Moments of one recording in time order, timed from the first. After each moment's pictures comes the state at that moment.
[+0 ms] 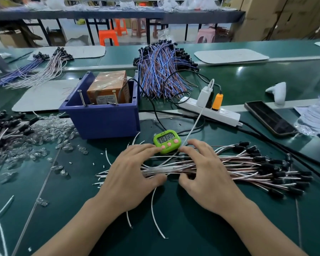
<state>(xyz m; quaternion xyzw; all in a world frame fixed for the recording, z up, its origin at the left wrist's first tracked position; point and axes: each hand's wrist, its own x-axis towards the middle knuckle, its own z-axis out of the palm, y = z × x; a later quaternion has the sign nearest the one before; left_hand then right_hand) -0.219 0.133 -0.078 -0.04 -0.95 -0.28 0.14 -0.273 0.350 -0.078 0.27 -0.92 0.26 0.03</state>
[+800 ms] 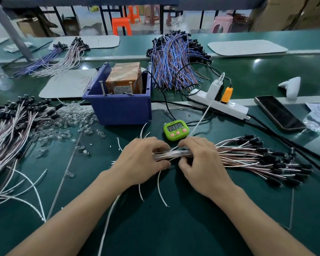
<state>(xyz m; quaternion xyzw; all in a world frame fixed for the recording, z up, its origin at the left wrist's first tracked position) -0.217 0.133 -0.057 -0.02 -0.96 -0.27 0.06 -0.260 0.330 -0.073 0.28 -0.92 0.27 0.08</state>
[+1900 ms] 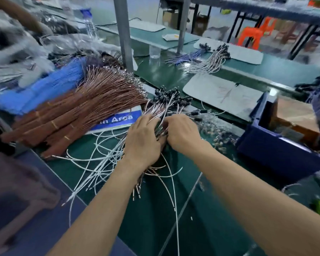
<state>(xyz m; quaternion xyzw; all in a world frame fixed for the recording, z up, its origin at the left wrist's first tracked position) -0.080 -0.129 -0.072 0.41 -0.88 -0.12 0.20 -0.205 -0.076 -0.029 0.58 -0.81 0.11 -0.05</state>
